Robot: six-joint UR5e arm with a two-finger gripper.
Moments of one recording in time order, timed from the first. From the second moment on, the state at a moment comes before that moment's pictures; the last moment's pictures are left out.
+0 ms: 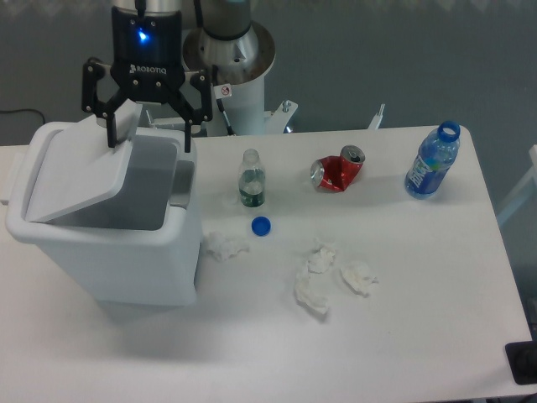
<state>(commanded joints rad) 2.26 -1.51 -1.59 -1.10 1.36 0.15</state>
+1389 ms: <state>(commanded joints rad) 2.28 -1.54 -1.66 -1.10 1.36 0.19</state>
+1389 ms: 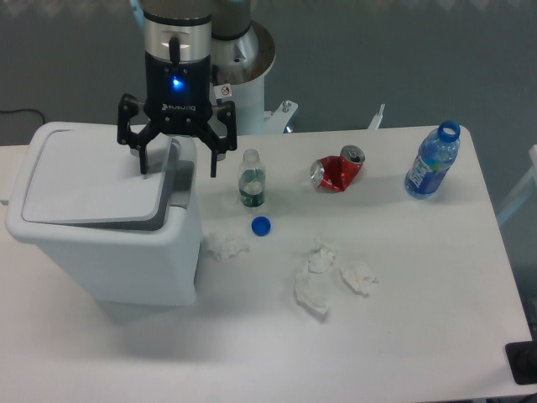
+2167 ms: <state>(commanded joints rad) 2.28 -1.57 -1.66 -1.10 1.36 0.19</state>
